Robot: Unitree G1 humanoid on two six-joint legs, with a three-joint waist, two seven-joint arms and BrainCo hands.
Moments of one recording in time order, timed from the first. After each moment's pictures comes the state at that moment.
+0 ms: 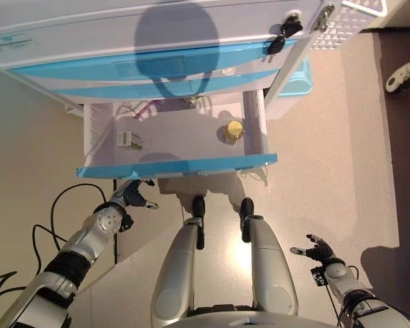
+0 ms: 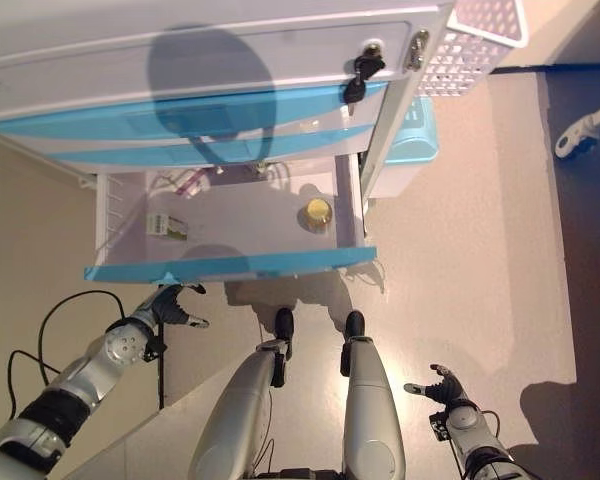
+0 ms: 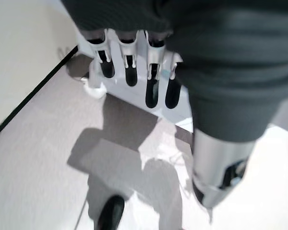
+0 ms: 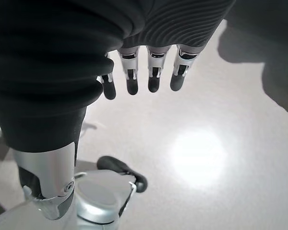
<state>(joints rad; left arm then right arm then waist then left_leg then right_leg) -0.34 0.73 -0.42 0.51 0.18 -0.03 0.05 -0.16 -0.41 0.17 1.12 0.00 -0.10 -0.12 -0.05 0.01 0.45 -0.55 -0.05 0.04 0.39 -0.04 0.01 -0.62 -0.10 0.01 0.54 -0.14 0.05</state>
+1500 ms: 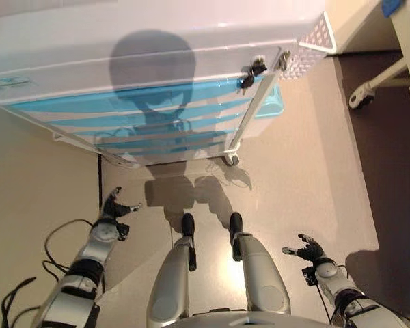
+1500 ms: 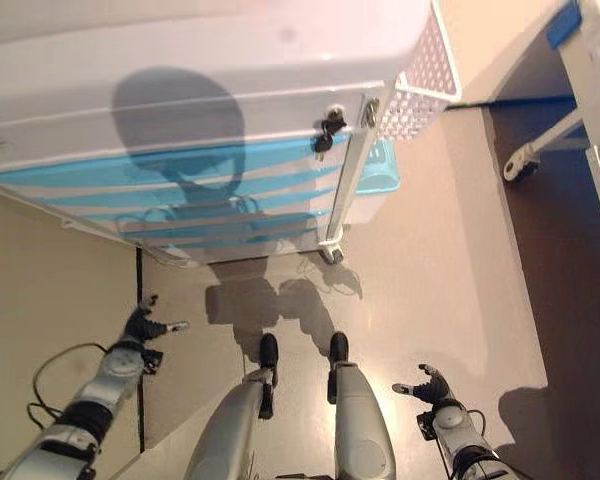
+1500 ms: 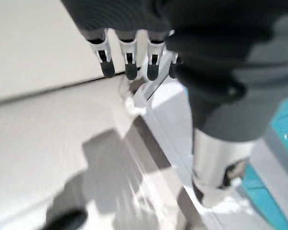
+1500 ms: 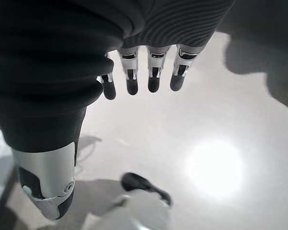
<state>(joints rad) -0.22 0.44 -0.17 0.89 -0.13 -0.07 0.17 -0.15 -0.36 0.21 1.12 0.01 -0.10 -0.16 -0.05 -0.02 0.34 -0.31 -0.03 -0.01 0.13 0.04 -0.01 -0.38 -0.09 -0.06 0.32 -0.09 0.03</state>
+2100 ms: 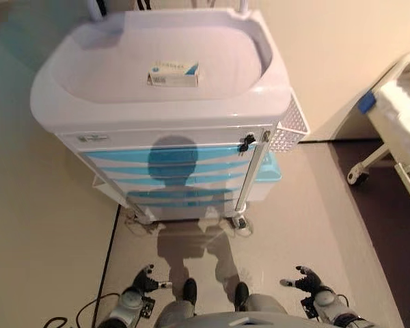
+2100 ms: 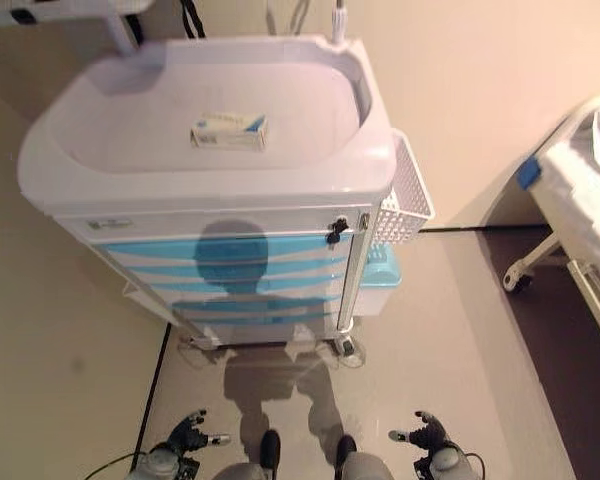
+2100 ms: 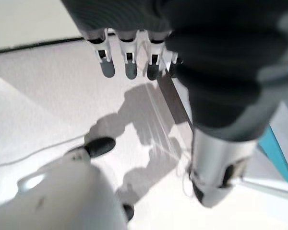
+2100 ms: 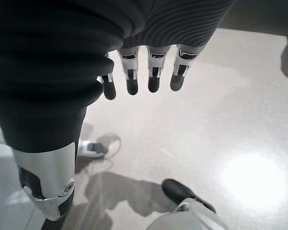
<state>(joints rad) -0.01 0.25 -0.30 1.10 0.00 -0.07 0.07 -0.07 -0.29 0.28 1.21 -0.06 -0.08 -0.13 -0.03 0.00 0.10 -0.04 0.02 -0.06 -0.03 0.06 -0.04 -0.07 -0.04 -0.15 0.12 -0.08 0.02</state>
